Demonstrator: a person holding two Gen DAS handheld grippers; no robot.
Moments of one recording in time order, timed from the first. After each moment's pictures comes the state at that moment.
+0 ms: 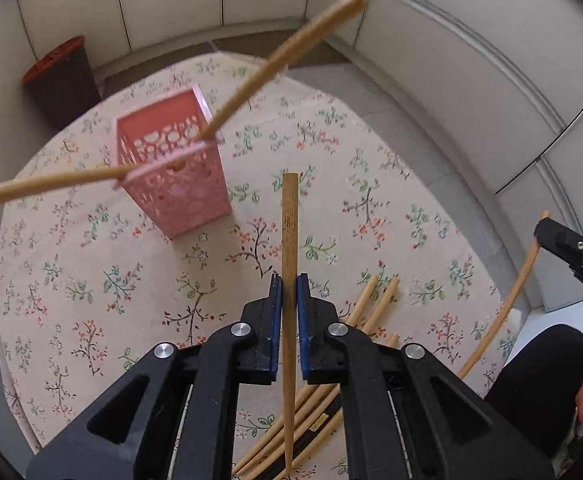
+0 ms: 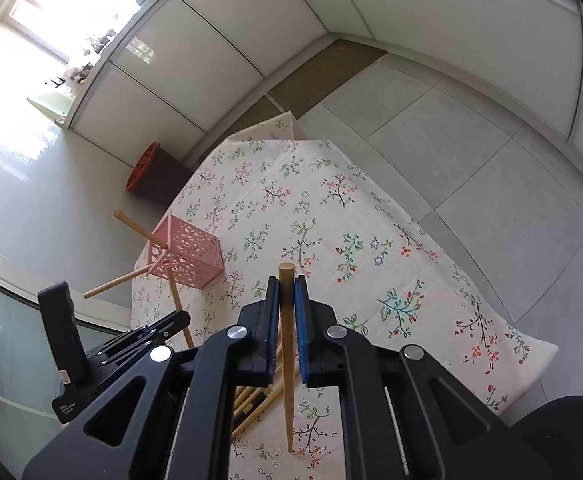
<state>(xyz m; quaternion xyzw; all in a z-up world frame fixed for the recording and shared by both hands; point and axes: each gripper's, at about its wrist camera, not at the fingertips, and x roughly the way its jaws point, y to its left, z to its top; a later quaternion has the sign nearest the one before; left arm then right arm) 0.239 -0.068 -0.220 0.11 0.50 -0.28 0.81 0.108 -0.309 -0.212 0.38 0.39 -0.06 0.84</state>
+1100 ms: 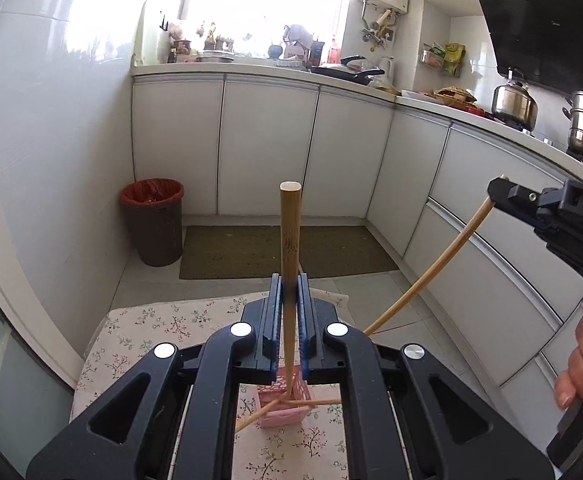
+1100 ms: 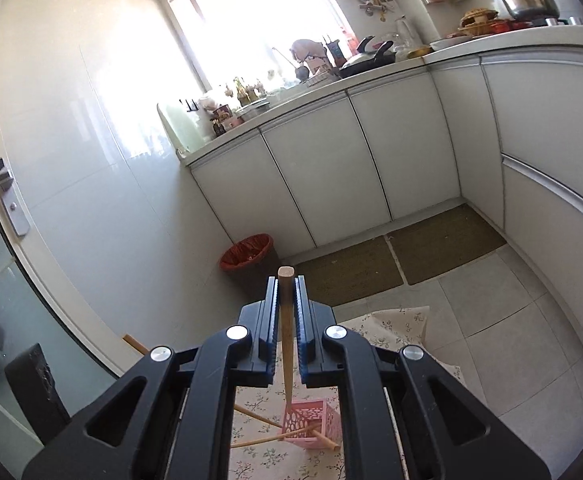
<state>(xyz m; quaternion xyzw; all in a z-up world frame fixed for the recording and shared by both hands) 0.281 -0.013 -0.025 -0.02 0.26 -0.18 0.95 0.252 -0.240 0.016 0.21 0.20 0.05 0.95</state>
